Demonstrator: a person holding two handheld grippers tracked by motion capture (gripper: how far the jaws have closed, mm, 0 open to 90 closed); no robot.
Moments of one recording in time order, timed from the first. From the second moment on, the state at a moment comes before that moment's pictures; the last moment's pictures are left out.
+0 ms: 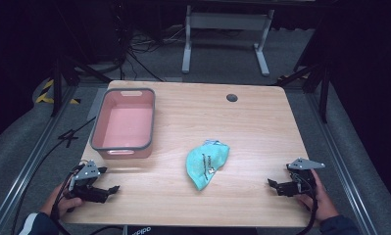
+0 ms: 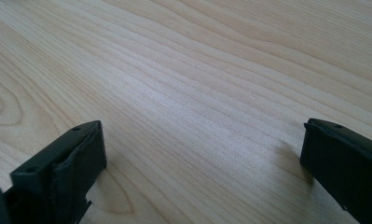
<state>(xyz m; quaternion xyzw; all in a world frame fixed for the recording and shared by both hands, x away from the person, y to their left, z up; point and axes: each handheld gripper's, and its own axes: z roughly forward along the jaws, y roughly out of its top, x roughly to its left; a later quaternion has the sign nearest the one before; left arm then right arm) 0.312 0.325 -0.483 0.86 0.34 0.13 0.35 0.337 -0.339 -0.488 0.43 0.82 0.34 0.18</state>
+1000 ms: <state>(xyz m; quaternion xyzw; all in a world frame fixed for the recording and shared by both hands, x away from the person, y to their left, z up) 0.313 0.324 -0.482 0.86 0.34 0.13 0.35 0.337 -0.339 -0.488 0.43 0.82 0.34 0.18</state>
